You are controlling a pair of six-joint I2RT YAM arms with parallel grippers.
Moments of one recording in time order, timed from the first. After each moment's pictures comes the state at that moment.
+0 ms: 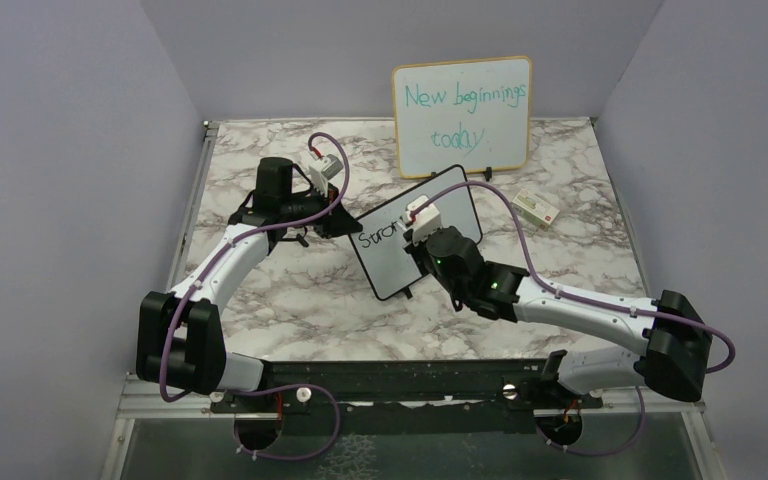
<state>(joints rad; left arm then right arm) -0.22 1.38 0.96 -0.20 0.88 -0.04 1.03 1.28 0.85 0.06 0.51 -0.03</state>
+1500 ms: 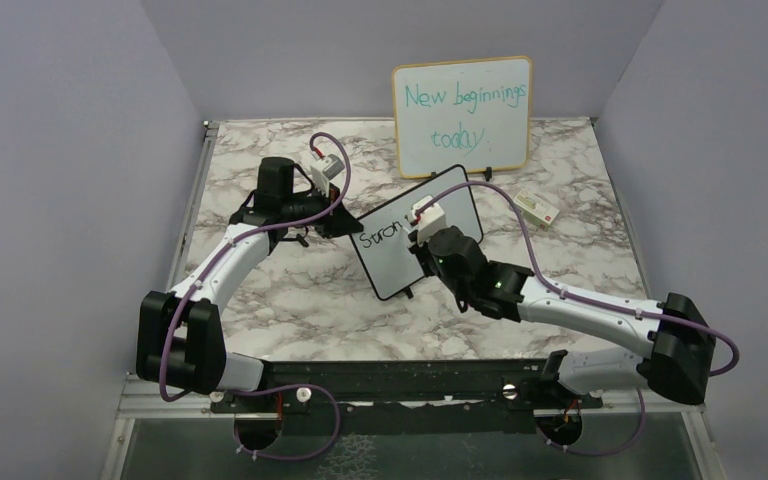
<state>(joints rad) -0.23 1.38 0.96 -0.21 0.88 -0.04 1.03 1.26 0.85 -0.02 0.51 0.03</state>
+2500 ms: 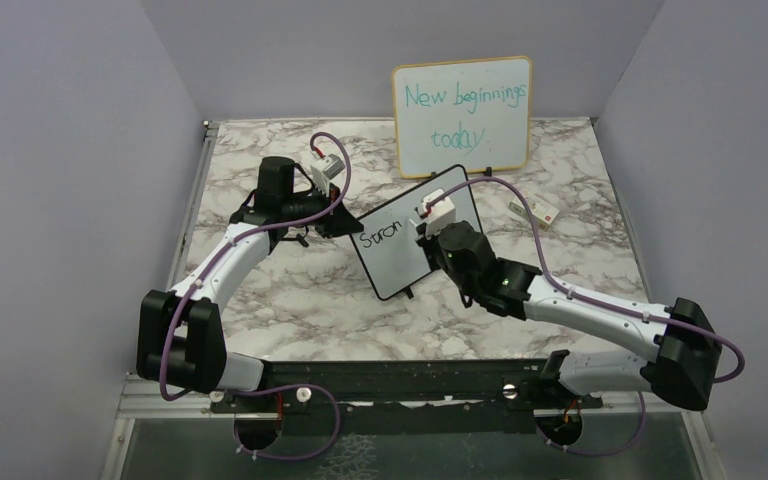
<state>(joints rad) -0.23 1.39 0.97 -0.21 0.88 -0.04 0.98 1.22 0.83 0.01 0.50 0.03</state>
